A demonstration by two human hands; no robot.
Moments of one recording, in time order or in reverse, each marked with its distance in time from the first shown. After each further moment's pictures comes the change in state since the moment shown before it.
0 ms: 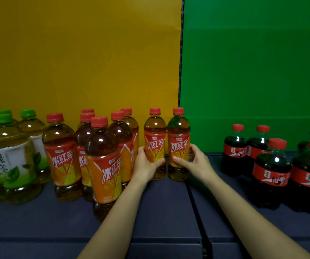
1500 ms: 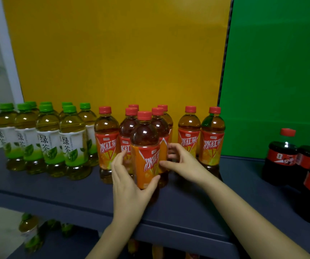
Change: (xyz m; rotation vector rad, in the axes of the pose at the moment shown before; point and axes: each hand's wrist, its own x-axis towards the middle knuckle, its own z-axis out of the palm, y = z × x) left_hand -0.113 -0.019 -0.106 0.423 0.537 0.517; right_hand -0.025 -0.075 0.092 0.171 -0.471 -0.069
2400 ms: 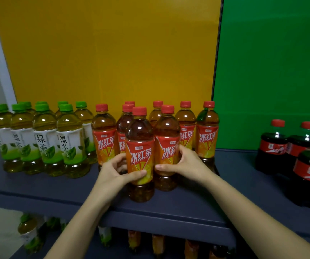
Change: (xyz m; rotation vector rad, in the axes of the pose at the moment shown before) left_hand 0.033 -0.011 -0.036 -0.496 -0.433 -0.448; right_hand -0.025 -0.005 -0.004 -0.110 0.015 0.000
